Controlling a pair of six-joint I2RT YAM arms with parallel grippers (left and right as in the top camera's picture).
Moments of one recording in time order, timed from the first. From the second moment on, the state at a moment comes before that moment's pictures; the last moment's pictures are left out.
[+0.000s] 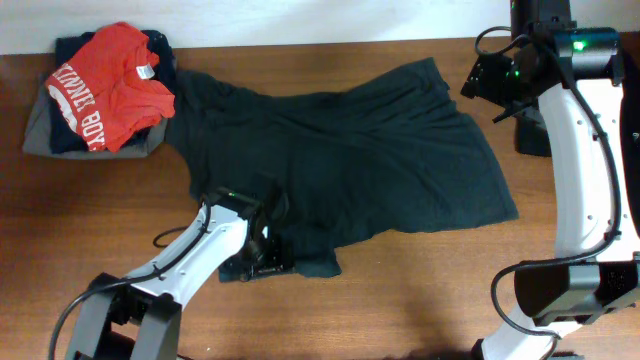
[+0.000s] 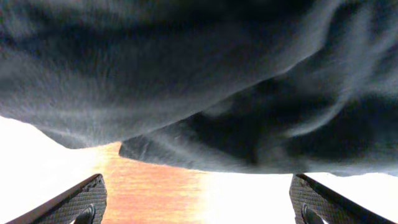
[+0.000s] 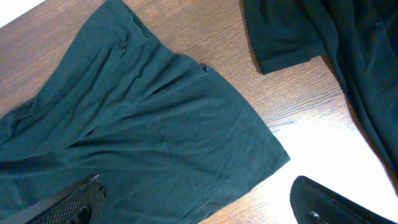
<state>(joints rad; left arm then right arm) -0.42 1.62 0.92 -0.97 0.12 -0.51 0.00 1.87 2.15 -1.44 0.18 0.50</state>
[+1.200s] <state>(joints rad) -0.41 1.62 0.86 -0.88 0.10 -0.61 0.00 1.87 2.15 -1.44 0.18 0.50</state>
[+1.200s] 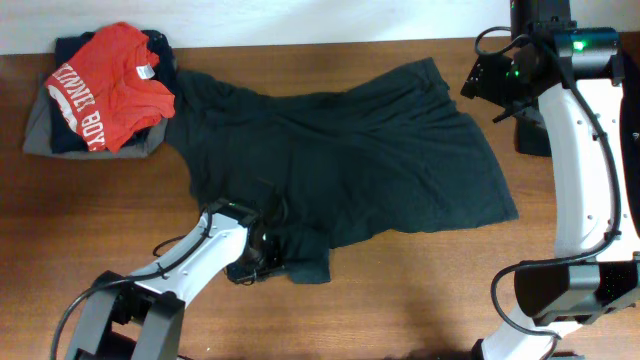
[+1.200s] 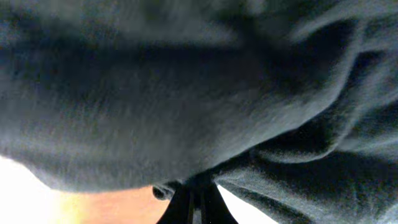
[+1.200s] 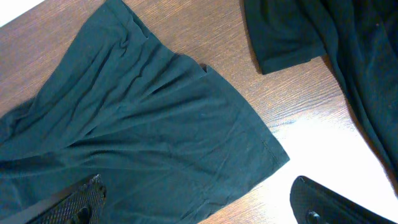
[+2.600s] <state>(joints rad) -0.23 1.47 0.79 -1.05 0.09 -0.61 0.00 1.87 2.15 -1.50 0.18 0.50</state>
